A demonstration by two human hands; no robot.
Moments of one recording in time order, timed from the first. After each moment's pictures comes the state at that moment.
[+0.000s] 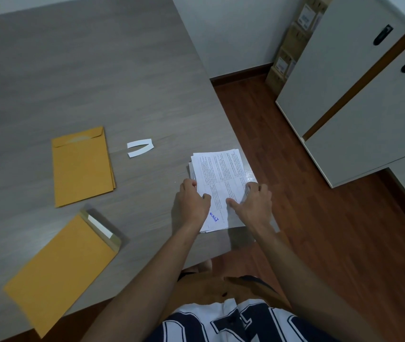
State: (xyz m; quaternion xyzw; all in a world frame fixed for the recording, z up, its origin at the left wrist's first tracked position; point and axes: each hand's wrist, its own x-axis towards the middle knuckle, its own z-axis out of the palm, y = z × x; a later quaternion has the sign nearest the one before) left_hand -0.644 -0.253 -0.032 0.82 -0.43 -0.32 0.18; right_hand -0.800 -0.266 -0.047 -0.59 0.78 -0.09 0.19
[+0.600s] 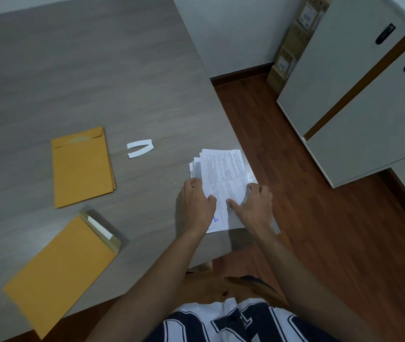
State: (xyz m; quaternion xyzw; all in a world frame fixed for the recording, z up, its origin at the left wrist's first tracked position) left_hand -0.655 -0.251 -0.041 0.80 -0.52 -0.24 0.17; right_hand -0.800 -0.265 -0.043 -0.59 0.78 -0.10 0.20
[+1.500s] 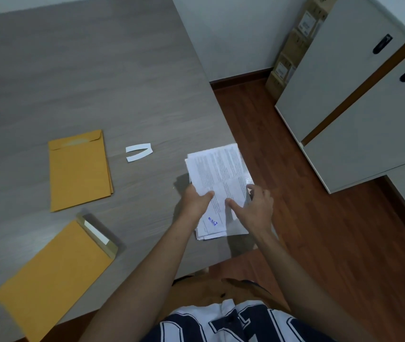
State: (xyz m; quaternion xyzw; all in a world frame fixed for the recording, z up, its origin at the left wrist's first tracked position) left_hand -0.642 -0.281 -0.043 0.74 -0.30 -0.53 0.29; right_hand -0.803 -0.271 -0.032 -0.55 0.77 -0.18 0.27
